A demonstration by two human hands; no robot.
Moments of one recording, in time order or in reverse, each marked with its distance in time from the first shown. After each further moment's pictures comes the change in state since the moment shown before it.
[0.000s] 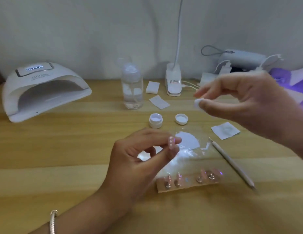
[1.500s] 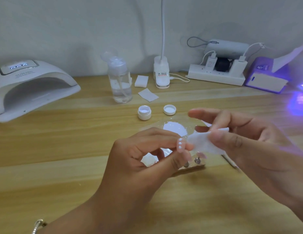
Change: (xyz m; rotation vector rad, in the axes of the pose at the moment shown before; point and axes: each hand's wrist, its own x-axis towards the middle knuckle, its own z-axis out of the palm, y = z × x) left_hand -0.017 0.033 0.020 -0.035 -0.127 0.000; right_hand -0.092 -0.011 0.020 0.747 0.004 0.297
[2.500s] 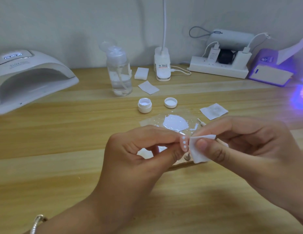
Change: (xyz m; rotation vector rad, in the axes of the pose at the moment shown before) left_hand -0.004 -0.006 -0.001 -0.001 0.054 0.001; right_hand -0.006 0.008 0.017 -0.244 0.055 -0.234
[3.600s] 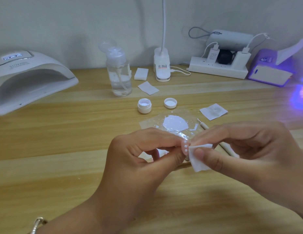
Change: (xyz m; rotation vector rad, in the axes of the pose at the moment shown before) left_hand 0.000 0.006 0.002 0.082 -0.037 -0.018; right_hand -0.001 -0.002 -0.004 -0.151 -0.035 -0.008
